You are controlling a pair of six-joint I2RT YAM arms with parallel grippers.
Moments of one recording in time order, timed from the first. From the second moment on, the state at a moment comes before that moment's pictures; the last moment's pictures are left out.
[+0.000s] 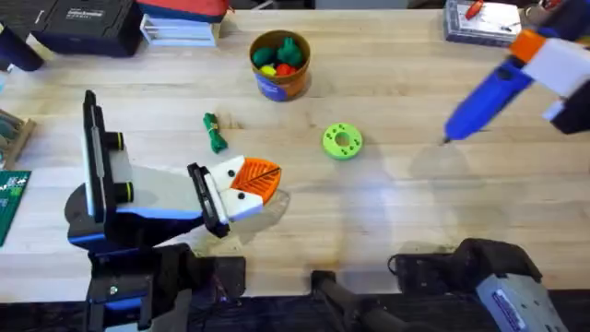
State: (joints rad) left arm 0.15 0.01 0.02 -0.16 1.29 0.03; right arm -0.20 0.55 0.89 -0.65 -0.38 -0.03
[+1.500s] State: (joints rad) left arm 0.15 0.01 0.02 -0.16 1.29 0.03; right arm 0.90 1.07 0.68 0.65 -0.48 0.01
